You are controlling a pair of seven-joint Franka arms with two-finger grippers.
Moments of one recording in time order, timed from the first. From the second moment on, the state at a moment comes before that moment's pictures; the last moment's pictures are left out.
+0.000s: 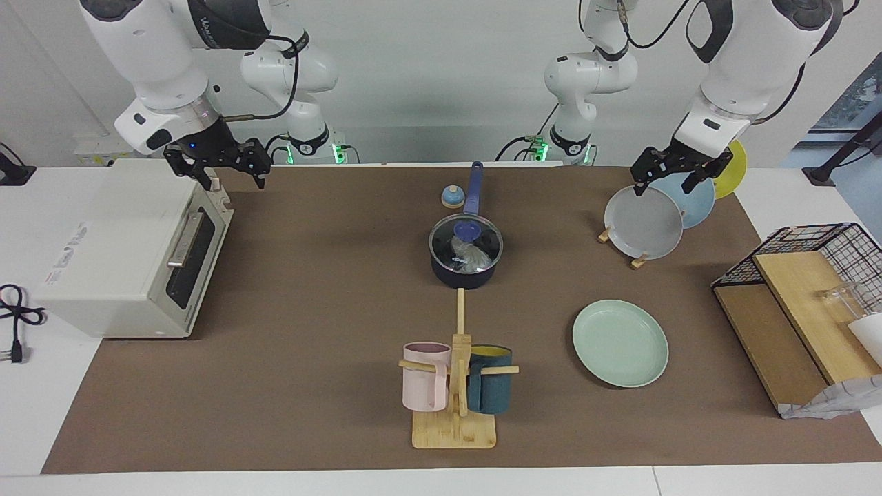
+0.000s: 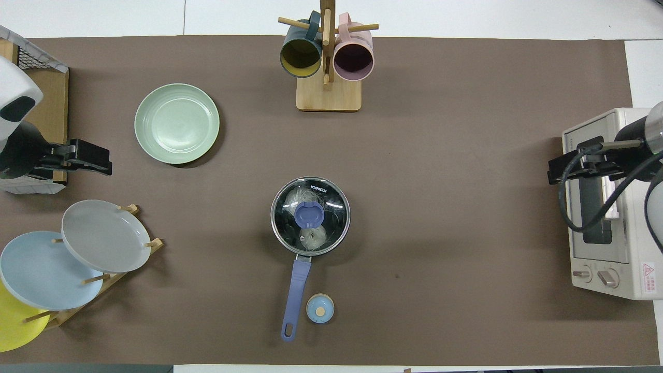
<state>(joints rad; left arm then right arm) 0.01 -0.03 -0.14 -1.64 -0.02 1.56 -0.11 -0.03 -0.02 0.08 -1.63 0.01 1.50 0.02</state>
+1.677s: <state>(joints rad) 0.01 -0.03 -0.14 -1.64 -0.02 1.56 -0.11 0.57 0.39 0.15 -1.48 0.02 1.83 0.75</state>
